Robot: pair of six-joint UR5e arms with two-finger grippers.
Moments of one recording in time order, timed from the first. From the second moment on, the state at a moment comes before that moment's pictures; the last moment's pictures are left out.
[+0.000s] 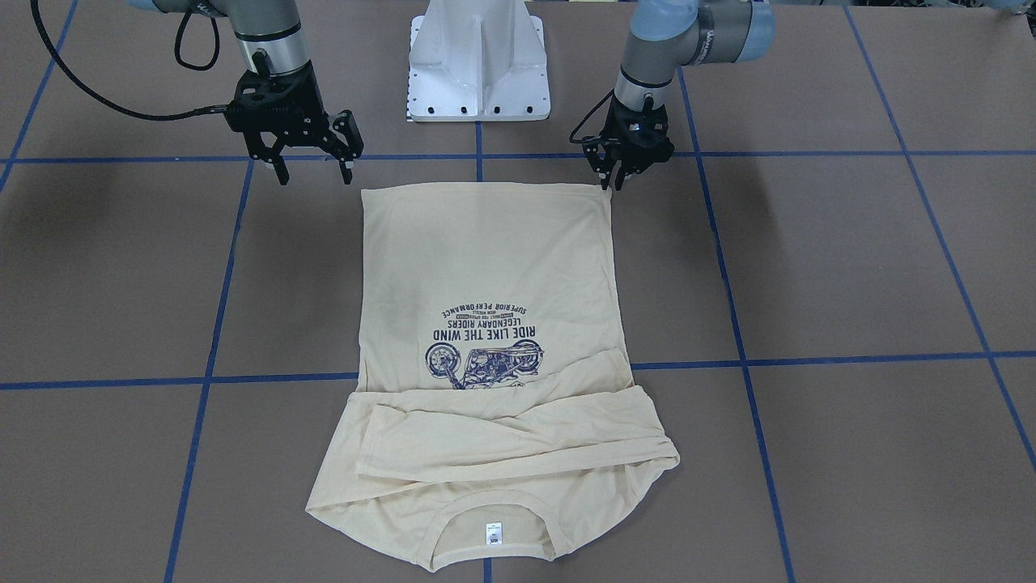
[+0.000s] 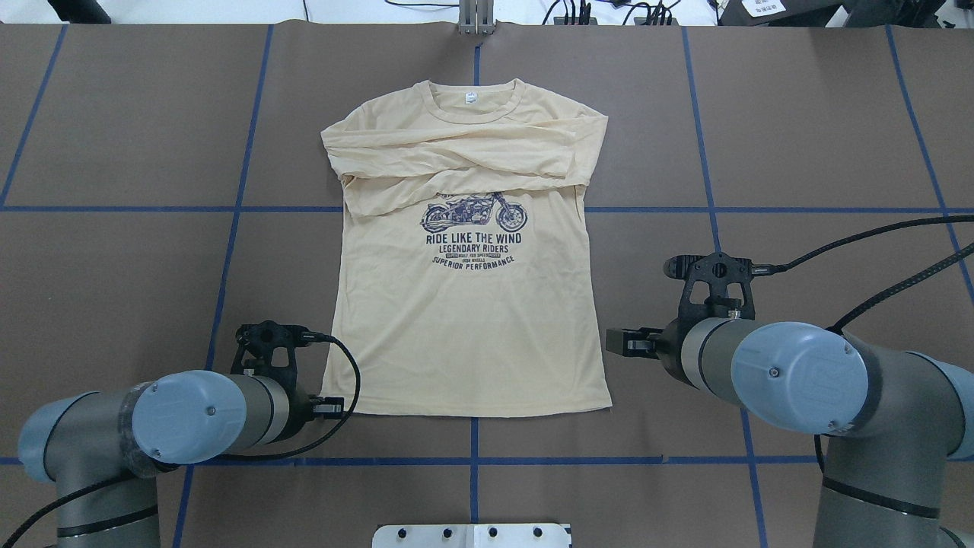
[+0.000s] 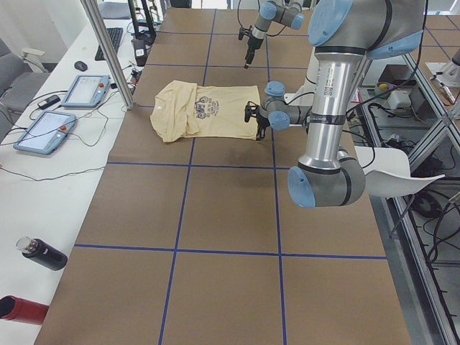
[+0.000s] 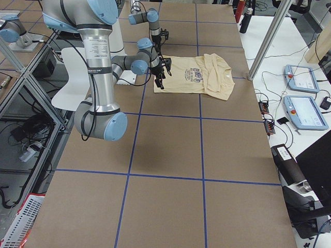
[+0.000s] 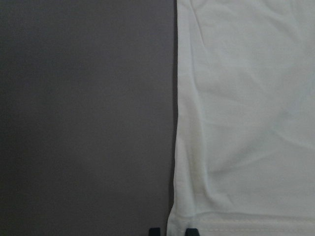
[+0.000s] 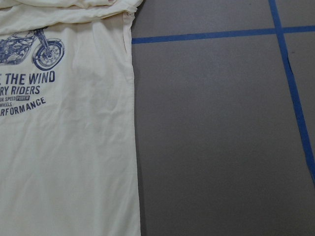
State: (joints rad) left arm -0.26 -1.77 -1.97 -1.84 -1.60 -1.37; right arm 0.35 -1.41 2.19 -1.49 1.49 1.39
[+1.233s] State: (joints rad) left arm -0.25 -1.80 -1.94 -1.85 -1.61 -1.37; right arm 0.34 -1.41 2.18 -1.49 1.49 1.39
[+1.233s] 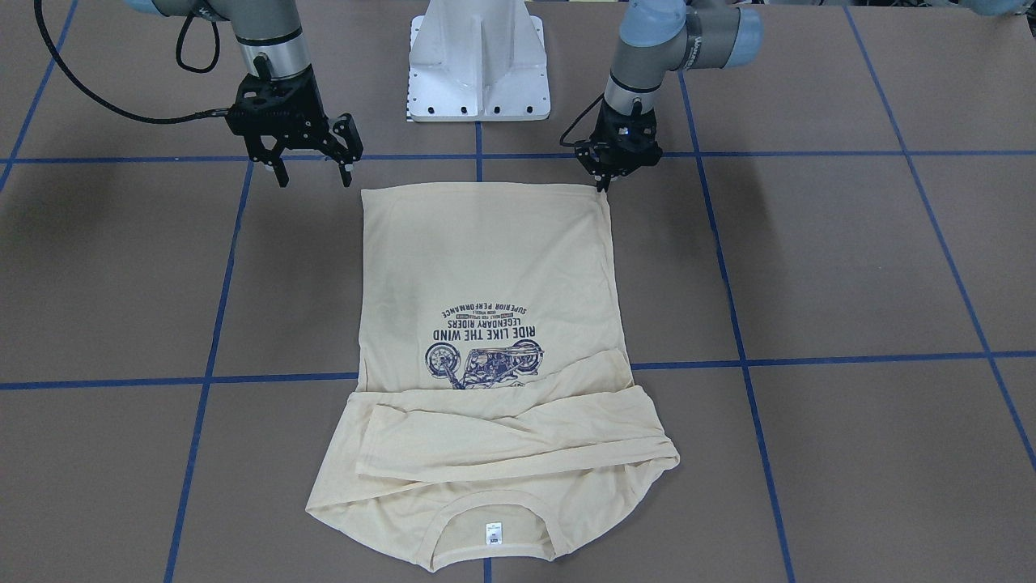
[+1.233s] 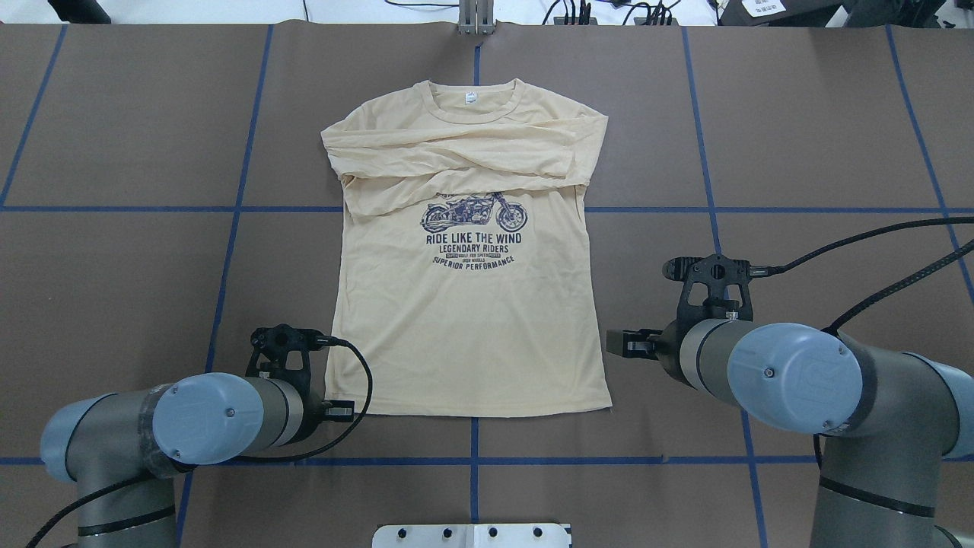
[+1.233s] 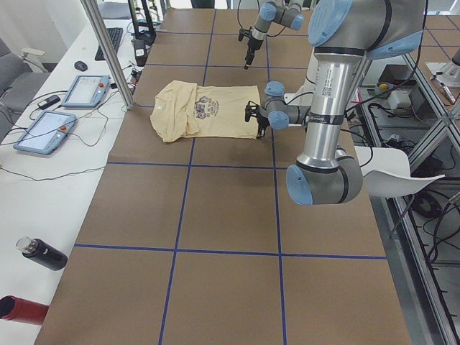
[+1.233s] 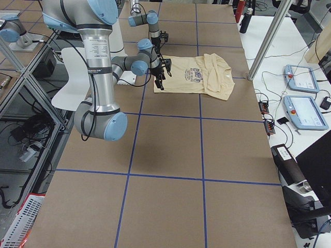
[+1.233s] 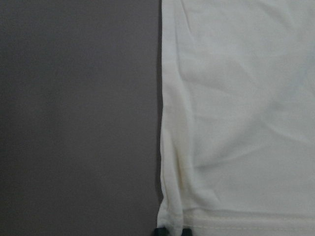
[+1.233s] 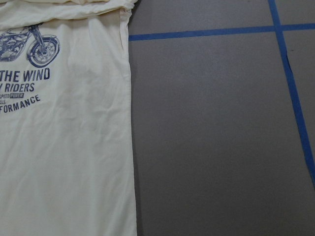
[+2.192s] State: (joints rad) left arm -0.27 -1.80 -1.99 -1.83 -1.60 -1.36; right arm 0.30 -1.31 2.06 -1.49 1.40 1.41
